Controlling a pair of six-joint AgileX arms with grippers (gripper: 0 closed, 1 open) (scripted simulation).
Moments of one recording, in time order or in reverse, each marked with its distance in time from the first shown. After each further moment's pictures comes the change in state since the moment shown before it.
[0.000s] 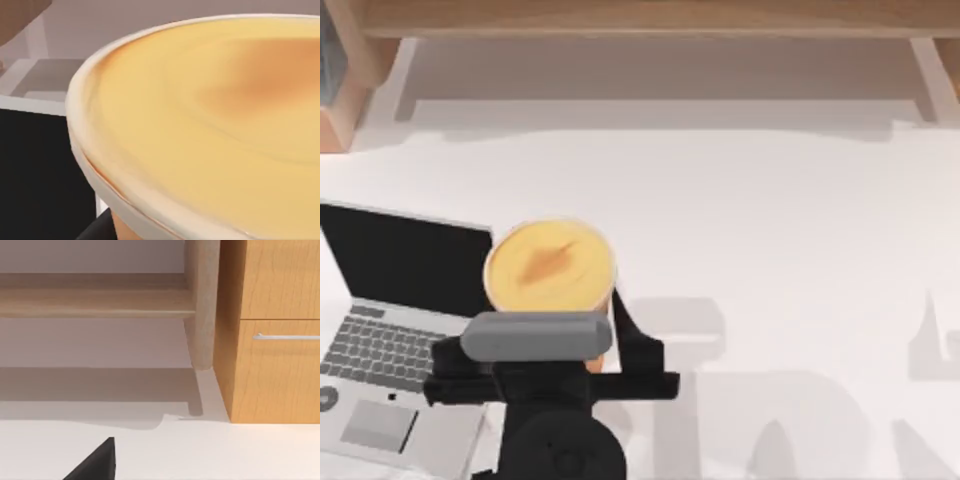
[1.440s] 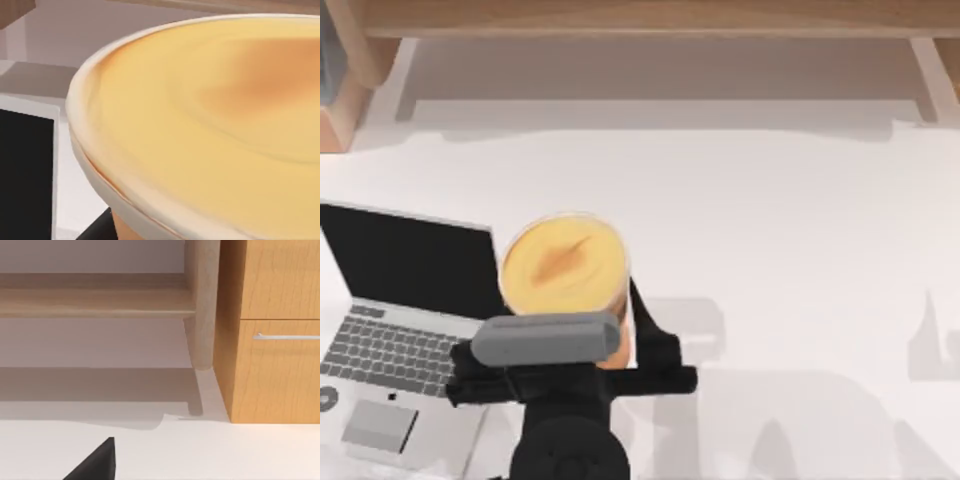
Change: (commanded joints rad) left arm -0.010 0.119 0.018 0.231 0.000 0.015; right arm 0.000 0.000 0.000 0.000 0.000 0.000
